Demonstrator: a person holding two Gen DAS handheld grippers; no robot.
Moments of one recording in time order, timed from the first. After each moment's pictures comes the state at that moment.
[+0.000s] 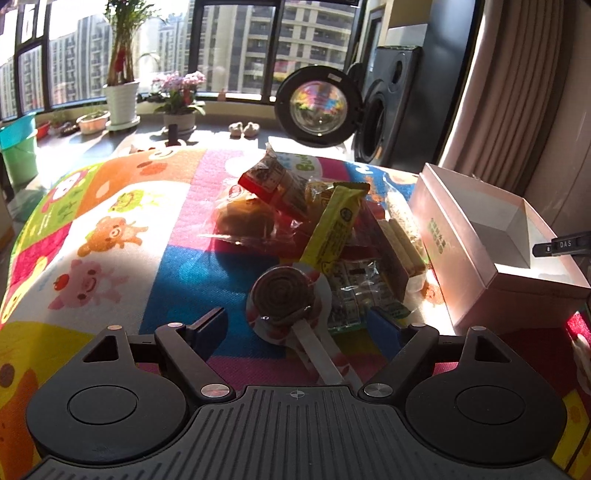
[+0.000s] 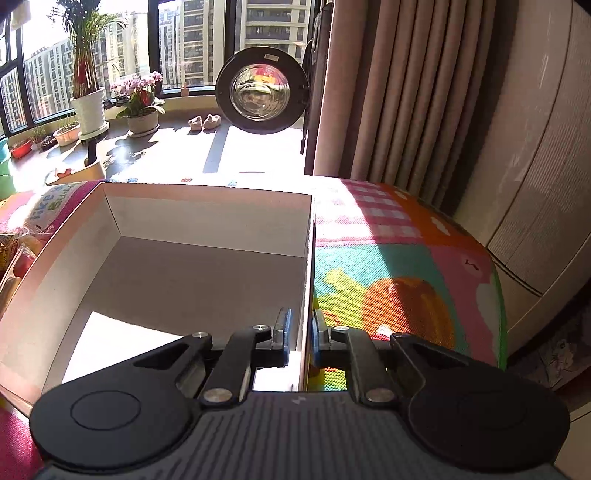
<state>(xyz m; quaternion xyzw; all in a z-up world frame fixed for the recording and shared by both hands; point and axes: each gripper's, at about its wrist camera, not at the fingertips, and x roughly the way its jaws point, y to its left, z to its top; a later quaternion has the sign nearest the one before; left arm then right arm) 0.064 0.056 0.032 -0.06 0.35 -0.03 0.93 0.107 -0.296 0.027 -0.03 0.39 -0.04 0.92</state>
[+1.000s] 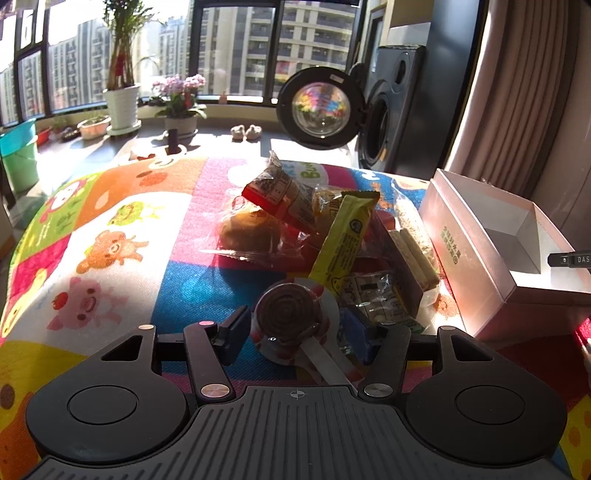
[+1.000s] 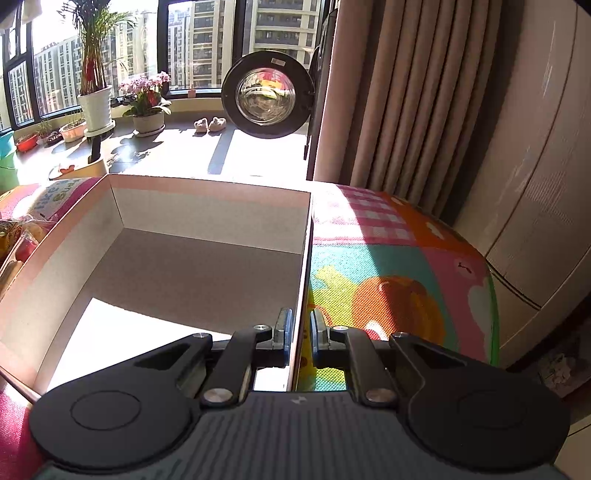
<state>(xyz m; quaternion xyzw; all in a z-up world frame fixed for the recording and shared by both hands) 0.086 0.060 0.032 -0.05 0.35 -0.03 0.93 0.112 -0.312 0.028 -0.04 0.38 -0.03 0.92</state>
